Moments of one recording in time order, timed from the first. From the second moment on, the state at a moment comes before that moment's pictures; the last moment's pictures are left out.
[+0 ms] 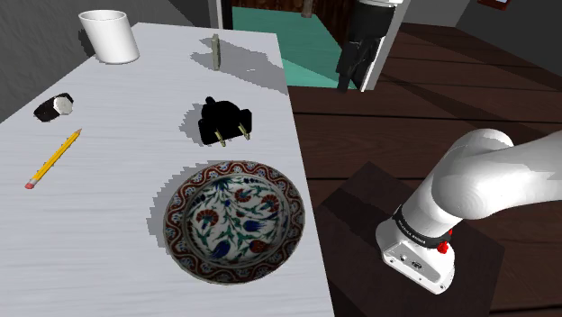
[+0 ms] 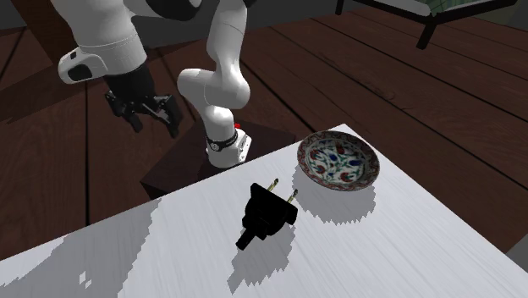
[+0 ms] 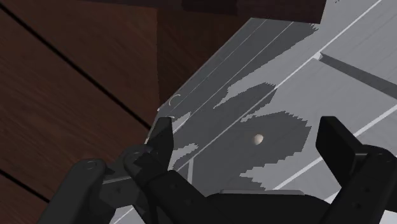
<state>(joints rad) 0.02 -0.79 0.06 -2.43 0.08 1.61 -0.07</state>
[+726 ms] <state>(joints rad) 0.06 -0.61 0.26 -2.27 0.18 1.67 0.17</state>
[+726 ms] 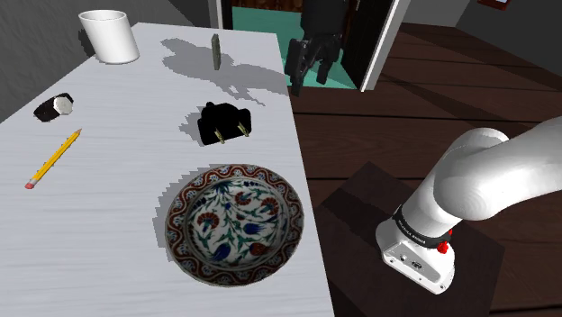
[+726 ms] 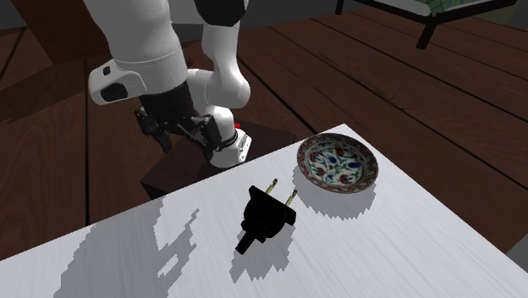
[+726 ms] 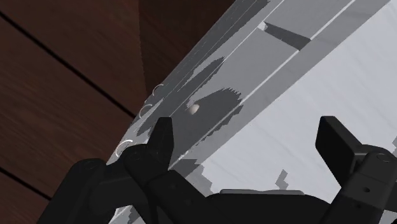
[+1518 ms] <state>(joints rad) 0.07 -0.24 0.52 -1.92 0.13 1.70 0.51</state>
